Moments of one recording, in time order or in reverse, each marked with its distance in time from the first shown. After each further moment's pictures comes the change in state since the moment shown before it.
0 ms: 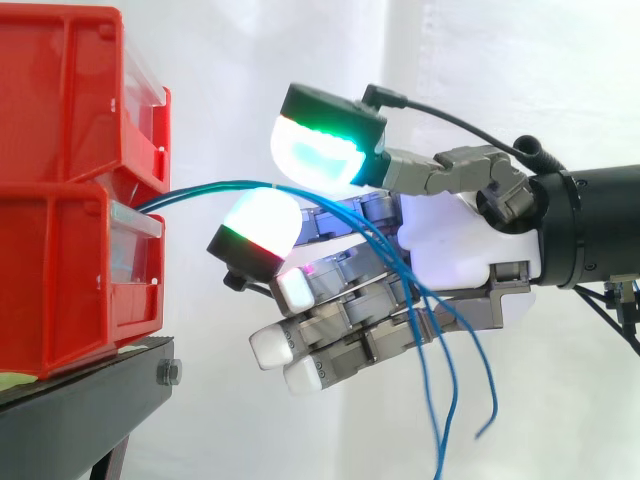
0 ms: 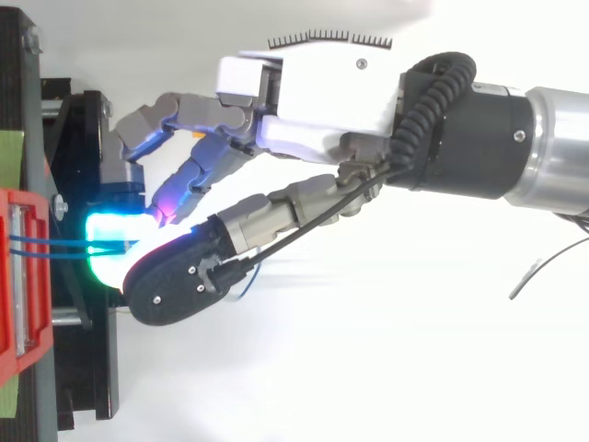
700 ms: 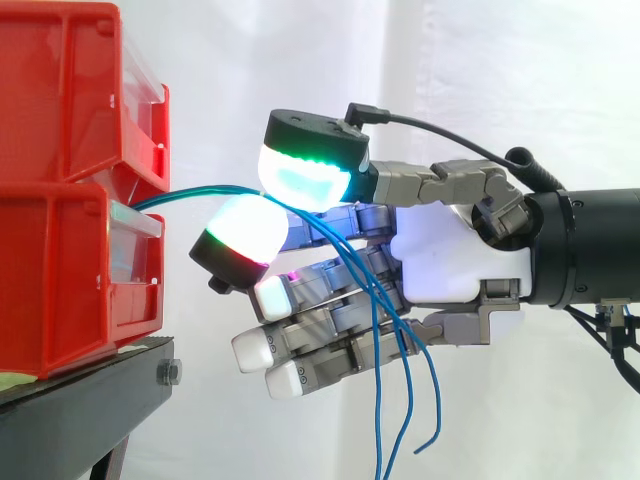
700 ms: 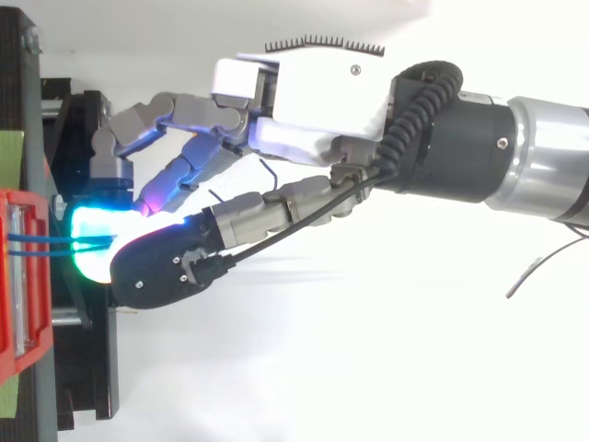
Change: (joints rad) arm 0.003 -0.011 -0.041 0.114 0.017 -0.004
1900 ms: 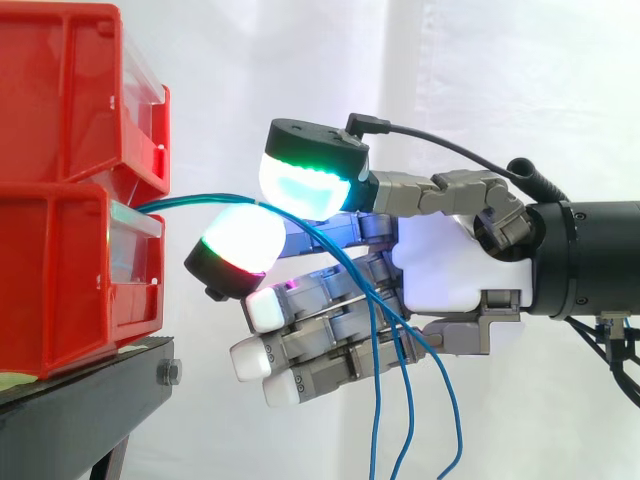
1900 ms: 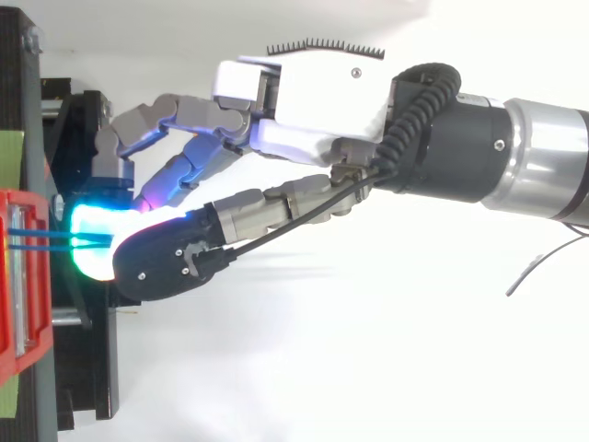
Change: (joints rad) arm 0.000 0.000 -0.026 0.045 -0.001 -0.017
